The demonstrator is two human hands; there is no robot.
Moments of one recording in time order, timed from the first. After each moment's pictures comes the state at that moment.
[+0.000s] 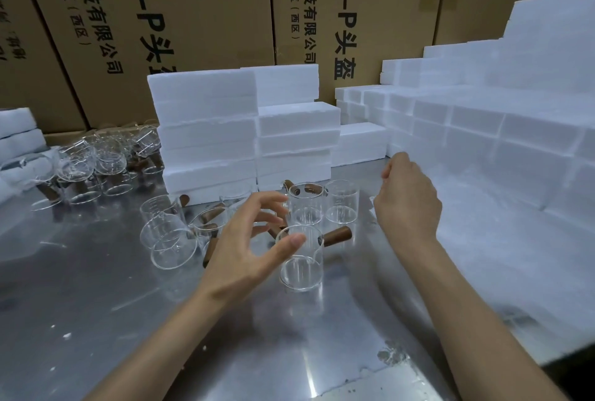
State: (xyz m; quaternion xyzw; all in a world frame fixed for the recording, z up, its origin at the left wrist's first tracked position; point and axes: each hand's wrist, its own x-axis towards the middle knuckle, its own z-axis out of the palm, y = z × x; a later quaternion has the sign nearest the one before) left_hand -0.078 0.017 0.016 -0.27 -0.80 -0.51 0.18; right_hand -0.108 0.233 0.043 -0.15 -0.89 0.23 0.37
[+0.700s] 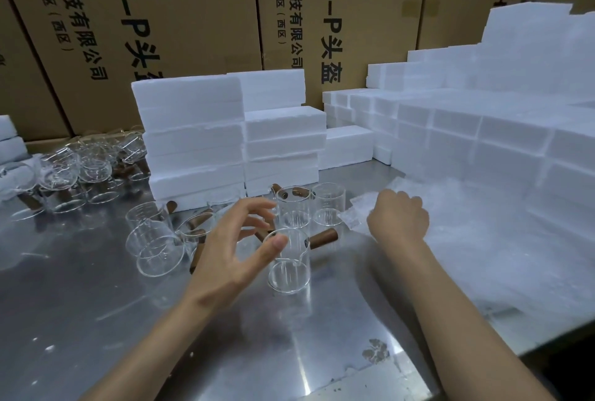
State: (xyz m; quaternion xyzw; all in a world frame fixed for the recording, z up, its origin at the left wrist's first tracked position) left_hand -0.075 0.019 0.018 -0.27 -0.79 -0.52 0.18; right_hand -0.120 0.251 0.025 -0.23 -0.95 0.12 0.15
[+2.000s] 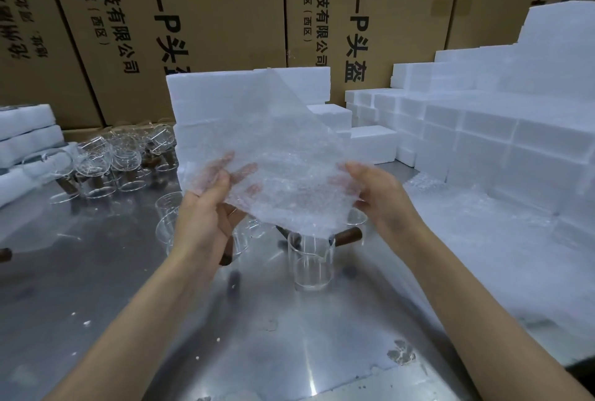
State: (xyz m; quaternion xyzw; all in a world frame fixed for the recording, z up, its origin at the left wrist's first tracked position) left_hand -0.095 -0.010 0.049 -0.11 -0.52 -0.84 0.14; right_hand -0.118 0.214 0.043 0.06 -0.67 0.73 0.08
